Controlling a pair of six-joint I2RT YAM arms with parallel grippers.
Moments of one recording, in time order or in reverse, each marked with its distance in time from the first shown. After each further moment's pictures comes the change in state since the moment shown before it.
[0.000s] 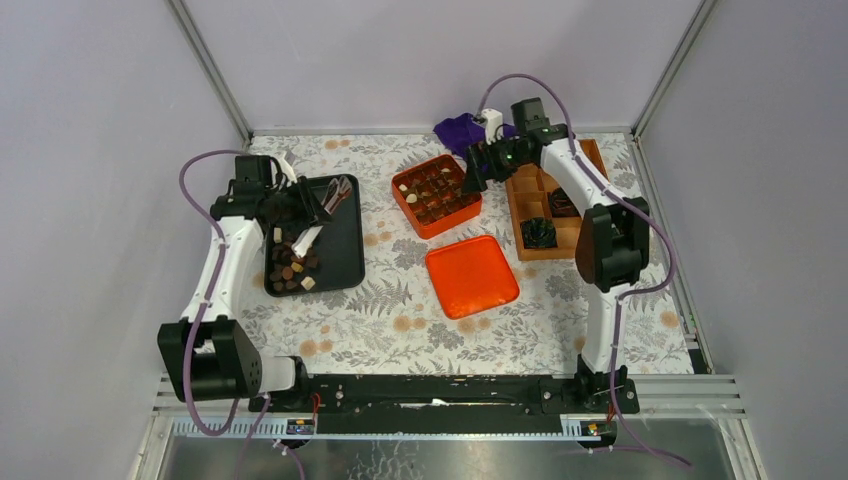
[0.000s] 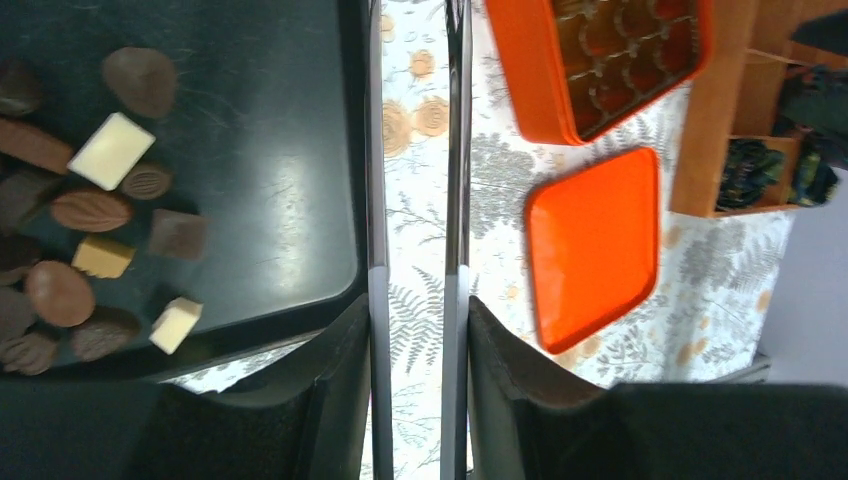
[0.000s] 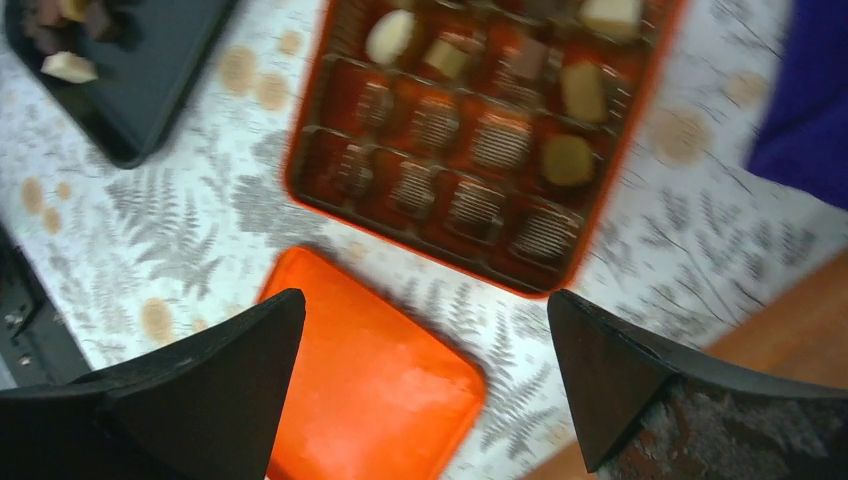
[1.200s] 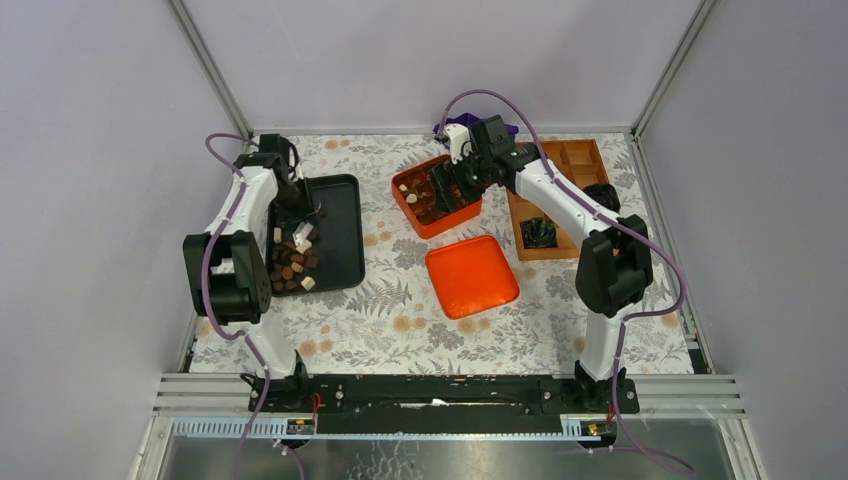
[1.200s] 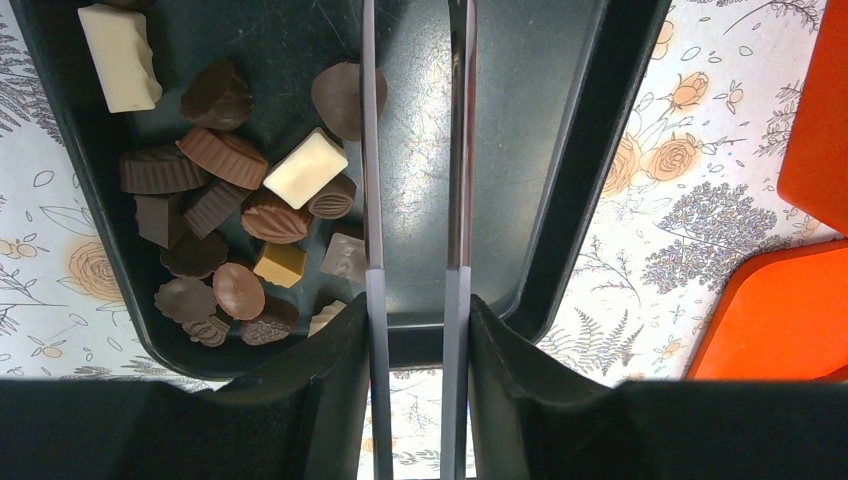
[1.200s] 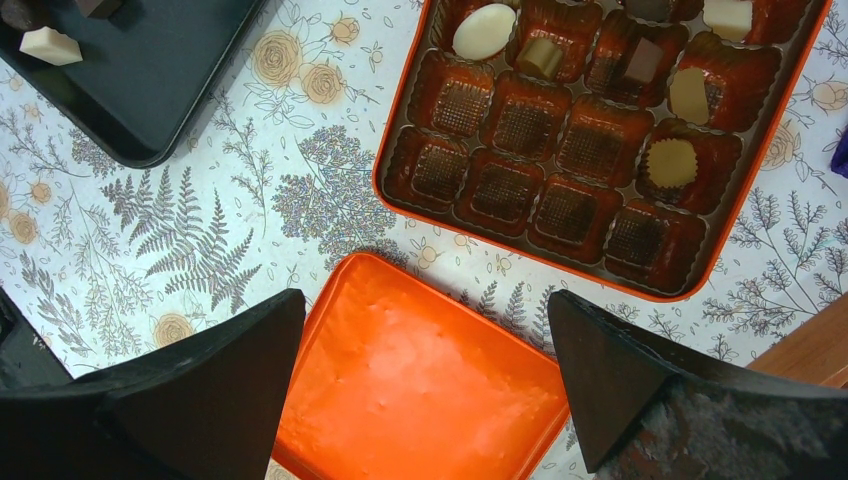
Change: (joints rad) left arm 0.011 0.422 0.280 -0.202 -0.264 0.097; right arm 0.193 -0.156 -0.172 0.094 0.267 0.095
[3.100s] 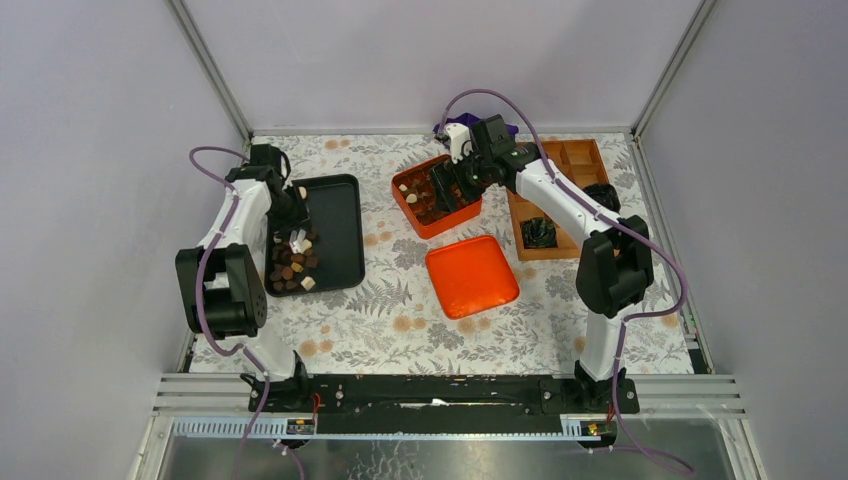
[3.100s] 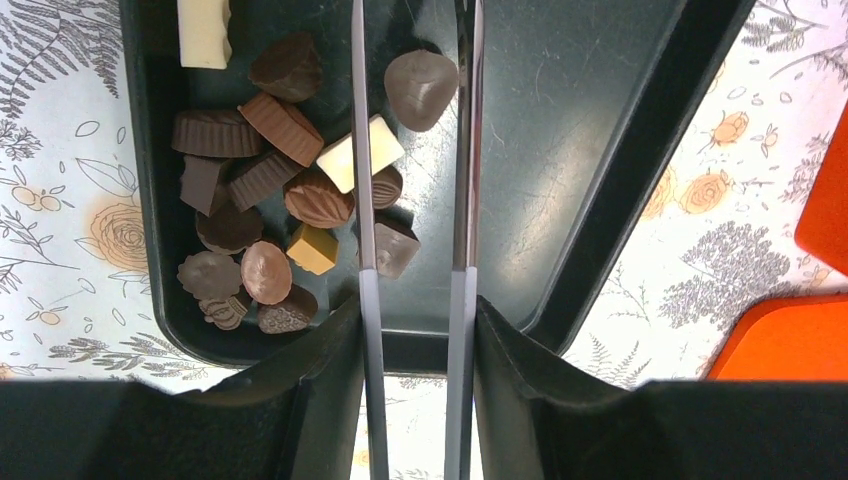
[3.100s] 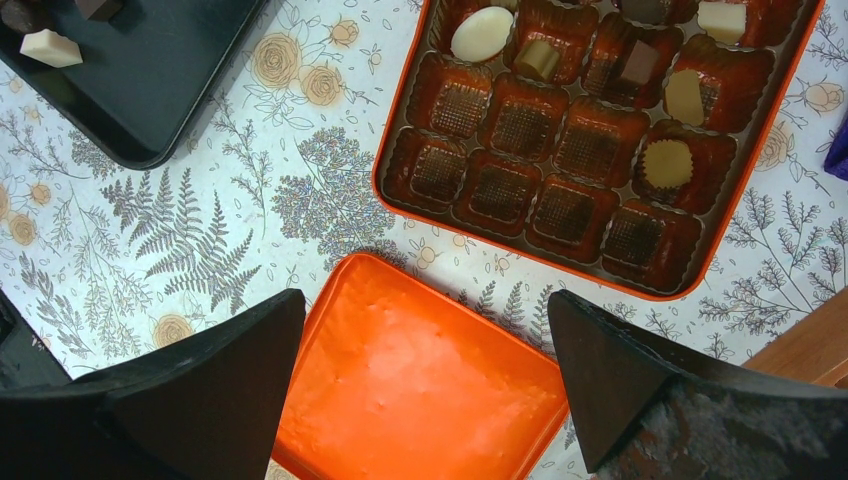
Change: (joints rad) left arm 0.034 -0.096 -0.130 0.084 -0.069 -0.090; right arm 0.000 -0.005 0.000 0.000 0.004 0.000
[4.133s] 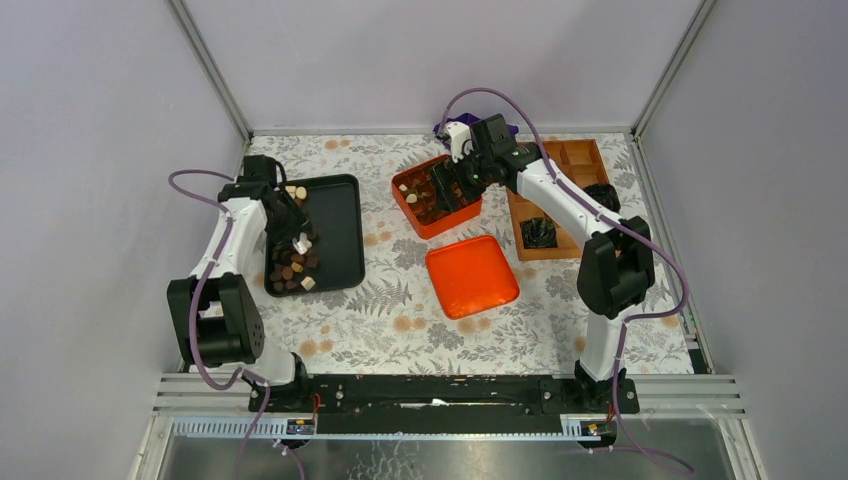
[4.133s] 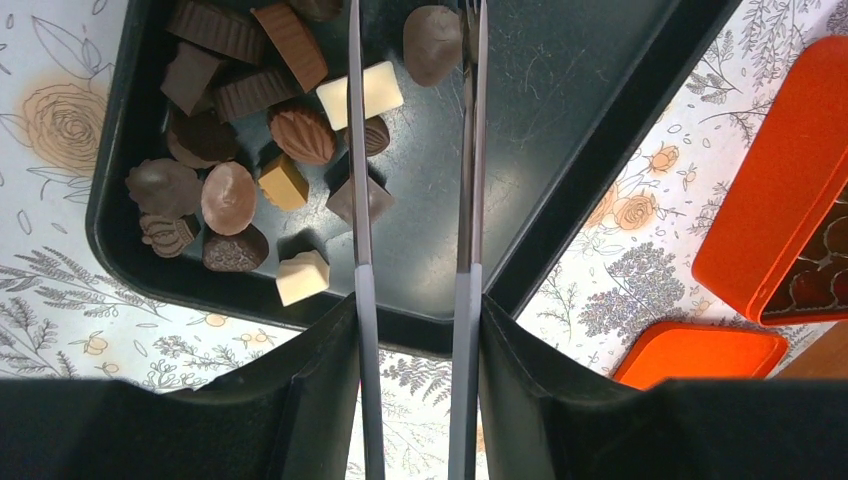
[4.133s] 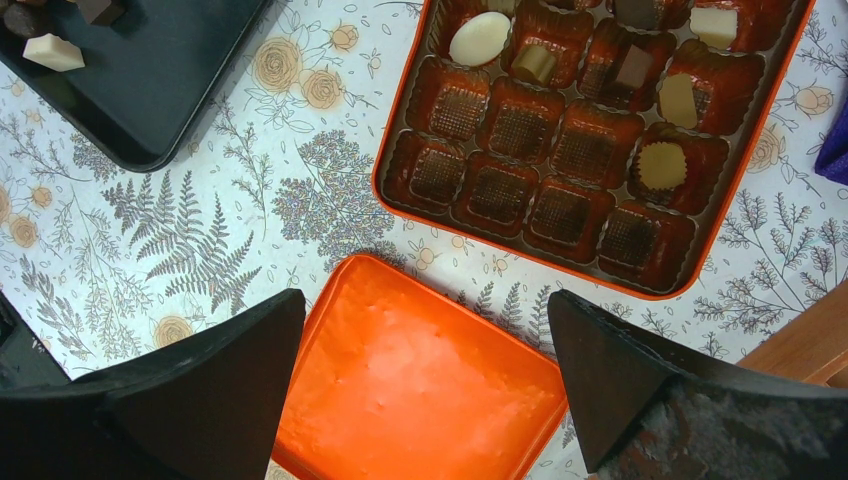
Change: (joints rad) left arm -0.003 -0.180 -0.130 0.025 -0.014 -0.266; right arm 0.000 -0.008 0.000 0.002 0.004 0.001
